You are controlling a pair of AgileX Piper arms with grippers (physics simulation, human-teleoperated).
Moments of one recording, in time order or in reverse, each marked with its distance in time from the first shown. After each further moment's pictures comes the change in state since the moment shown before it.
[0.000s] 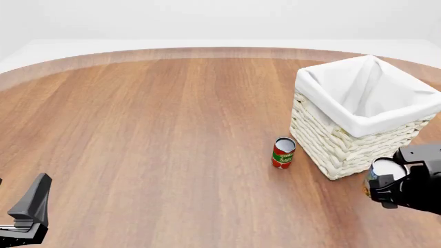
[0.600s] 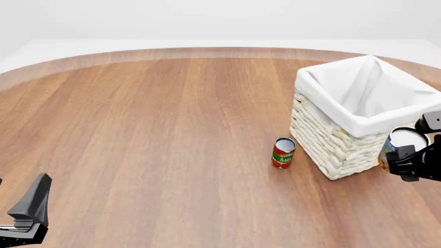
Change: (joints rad) left arm 0.000 0.000 0.000 0.000 0.000; right arm -0.034 -0.029 -0.202 0.146 -0.062
